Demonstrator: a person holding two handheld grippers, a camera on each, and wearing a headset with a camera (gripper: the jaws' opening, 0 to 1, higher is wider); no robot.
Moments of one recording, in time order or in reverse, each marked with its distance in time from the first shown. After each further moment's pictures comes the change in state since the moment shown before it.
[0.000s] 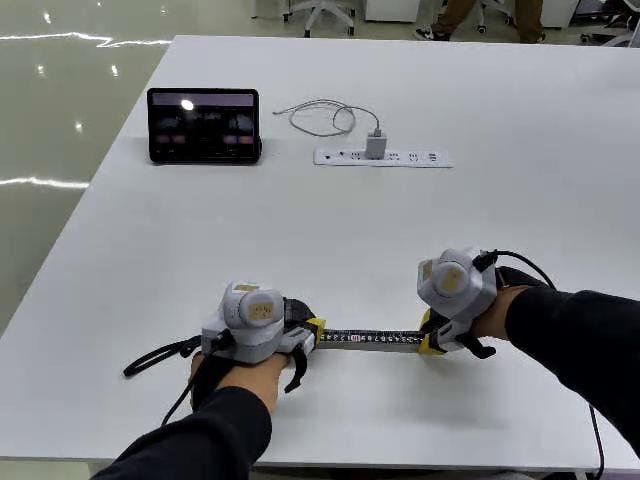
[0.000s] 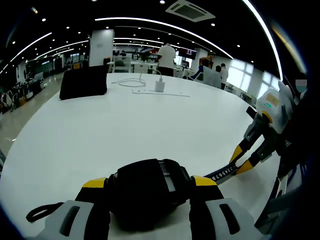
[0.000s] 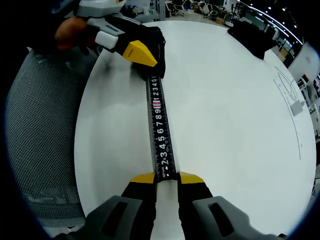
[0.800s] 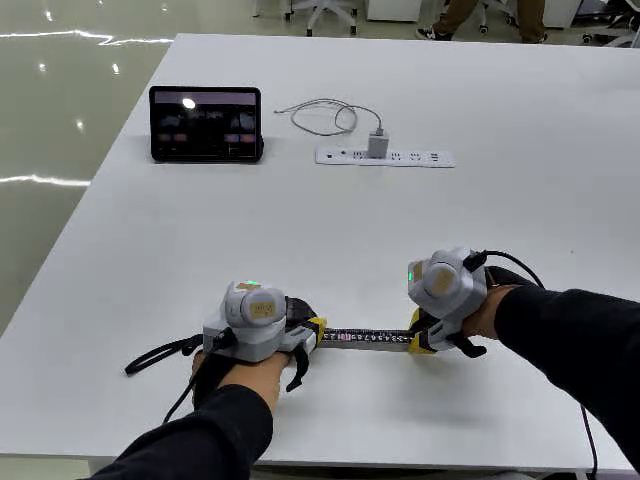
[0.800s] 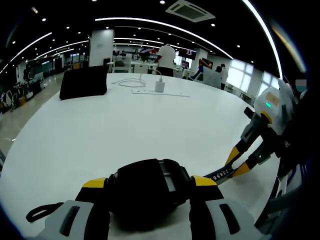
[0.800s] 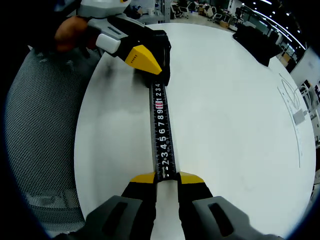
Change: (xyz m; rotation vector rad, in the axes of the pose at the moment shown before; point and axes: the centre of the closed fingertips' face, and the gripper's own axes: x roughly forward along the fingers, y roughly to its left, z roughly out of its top) left arm 0.001 0.000 0.000 -0.002 -0.002 -0.001; right arm 0.007 0.002 0.017 -0.025 -0.014 0.006
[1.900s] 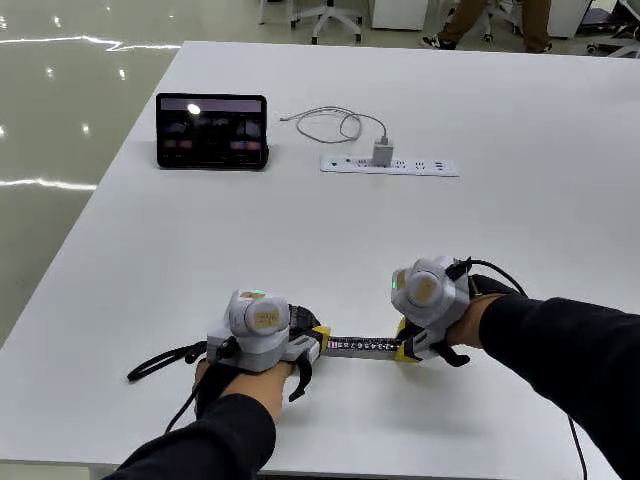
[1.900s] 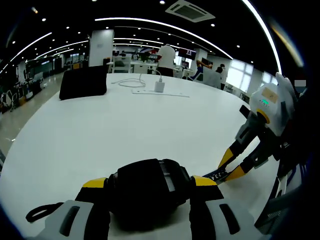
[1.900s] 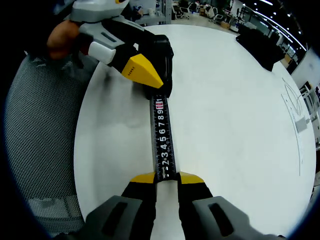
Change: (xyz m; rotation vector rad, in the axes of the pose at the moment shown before) left arm 0.000 0.000 0.000 0.001 -0.001 -0.002; right arm 0.010 0.002 0.024 -0.005 -0.005 0.004
